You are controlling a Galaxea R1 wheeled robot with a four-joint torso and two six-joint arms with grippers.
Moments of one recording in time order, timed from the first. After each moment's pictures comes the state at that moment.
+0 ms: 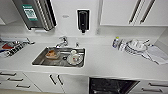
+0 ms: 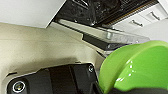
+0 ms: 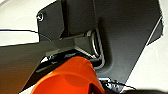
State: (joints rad) left arm 0.97 2.24 -1.36 1.10 0.19 -1.13; right arm -1.51 2.90 -2.48 -0.32 0.18 0.43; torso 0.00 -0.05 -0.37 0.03
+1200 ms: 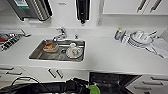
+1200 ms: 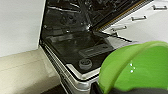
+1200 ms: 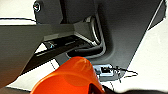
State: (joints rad) left arm 0.47 2.60 -1.16 0.88 0.89 -1.13; right arm -1.49 2.90 -2.46 -0.32 0.20 0.43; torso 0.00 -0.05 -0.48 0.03
